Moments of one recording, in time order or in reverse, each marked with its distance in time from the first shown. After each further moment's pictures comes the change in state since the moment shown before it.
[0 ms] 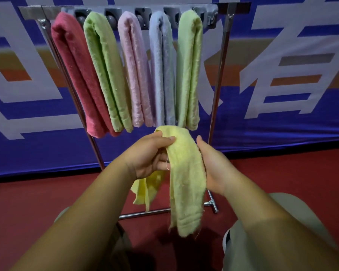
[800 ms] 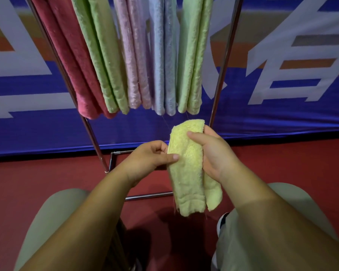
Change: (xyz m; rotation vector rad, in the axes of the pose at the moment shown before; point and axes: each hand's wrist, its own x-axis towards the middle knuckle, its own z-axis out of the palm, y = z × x) left_hand 0.009 -0.075 -0.025 0.266 0.054 0.051; right_hand 0.017 0.010 -0.004 0.007 0.059 -0.249
